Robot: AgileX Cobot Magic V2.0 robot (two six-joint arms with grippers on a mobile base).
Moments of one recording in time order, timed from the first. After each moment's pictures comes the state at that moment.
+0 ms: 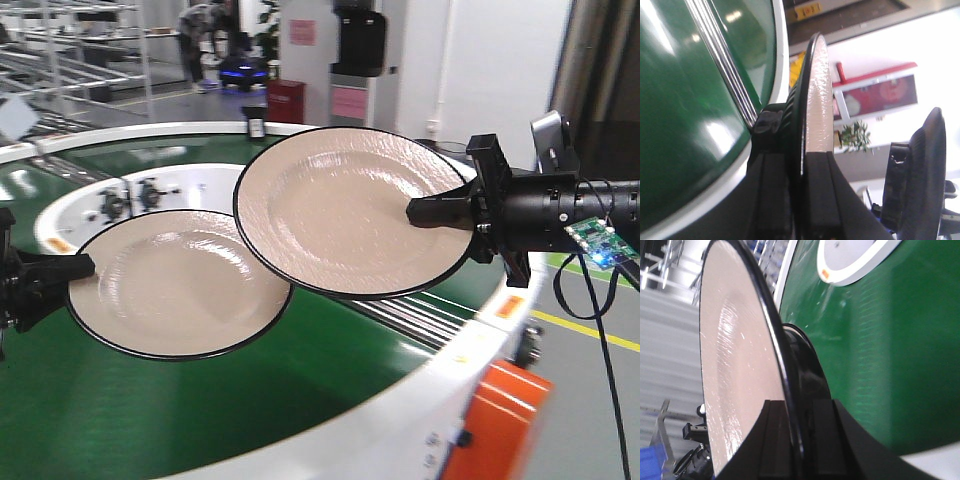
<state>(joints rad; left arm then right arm) 0.30 1.60 -1.17 -1.60 1.04 0.63 0.00 1.70 -1.55 1.31 0.97 -0.32</state>
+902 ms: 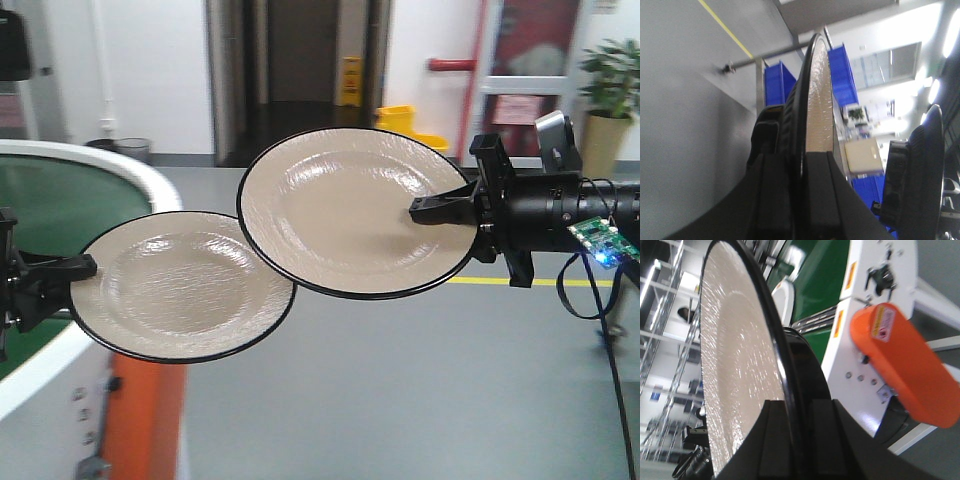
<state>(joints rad) 0.30 1.60 -1.17 -1.60 1.04 0.63 0.00 1.70 -1.55 1.31 0.97 -0.32</state>
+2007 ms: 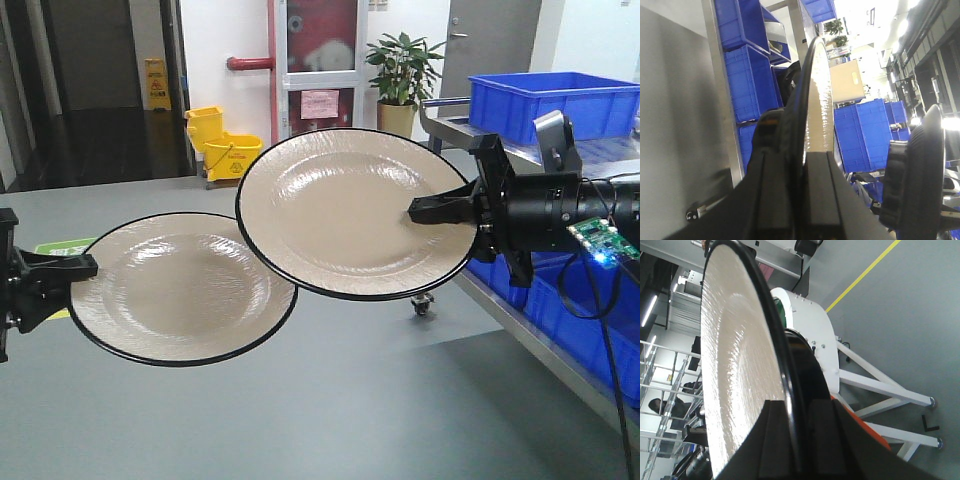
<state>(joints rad) 0.30 1.60 -1.17 -1.60 1.04 0.63 0.00 1.70 -1.55 1.31 0.97 -0.32</state>
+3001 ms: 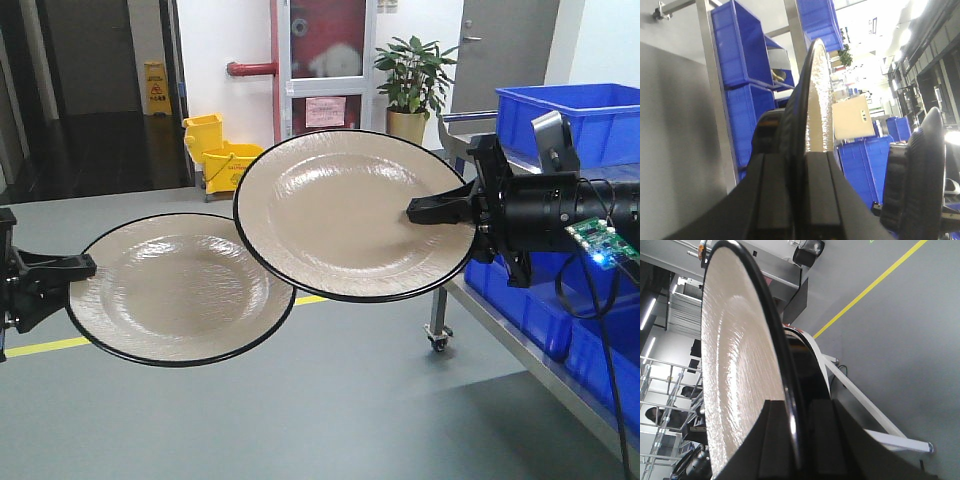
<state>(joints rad) 0.30 1.60 -1.17 -1.60 1.04 0.63 0.00 1.70 -1.55 1.31 0.97 -0.32</state>
